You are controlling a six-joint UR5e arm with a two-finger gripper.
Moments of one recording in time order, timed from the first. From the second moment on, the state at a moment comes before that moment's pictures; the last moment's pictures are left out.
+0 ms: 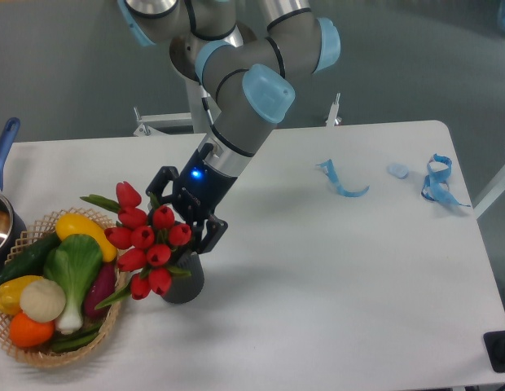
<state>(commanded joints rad) 2.43 -1.76 -1.89 -0.76 0.78 1.18</state>
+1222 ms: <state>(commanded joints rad) 2.46 -1.64 -1.79 -0.77 0.65 0.98</state>
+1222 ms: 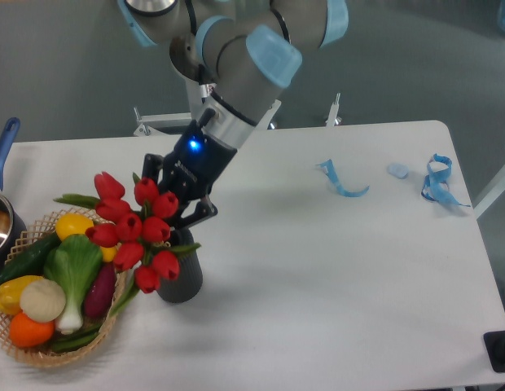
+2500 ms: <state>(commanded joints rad) 2.85 -1.63 -1.74 -0.76 0.49 0.92</state>
